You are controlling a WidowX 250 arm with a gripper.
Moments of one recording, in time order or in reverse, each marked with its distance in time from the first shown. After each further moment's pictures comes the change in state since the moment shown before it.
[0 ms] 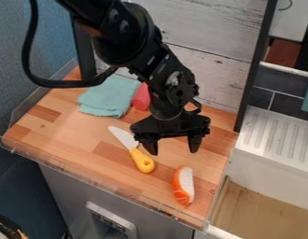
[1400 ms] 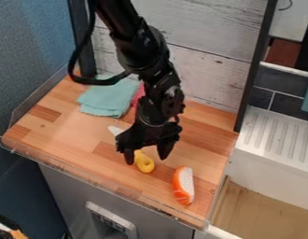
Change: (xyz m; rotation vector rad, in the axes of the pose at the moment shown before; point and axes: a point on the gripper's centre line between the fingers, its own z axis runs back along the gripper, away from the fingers) arm 0.008 0.052 -0.057 0.300 0.085 0.240
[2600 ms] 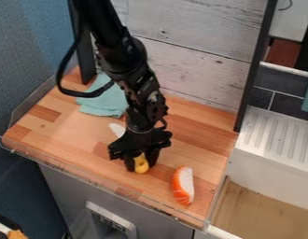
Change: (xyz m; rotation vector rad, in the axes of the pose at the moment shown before) arm 0.003 0.008 -0.017 -0.073 0.051 0.013
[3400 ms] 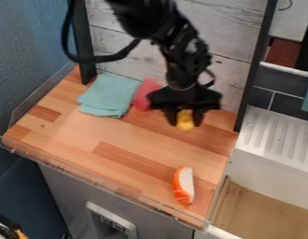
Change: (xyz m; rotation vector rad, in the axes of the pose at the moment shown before) arm 0.004 -0.082 0.087 -0.232 -0.168 -0.413
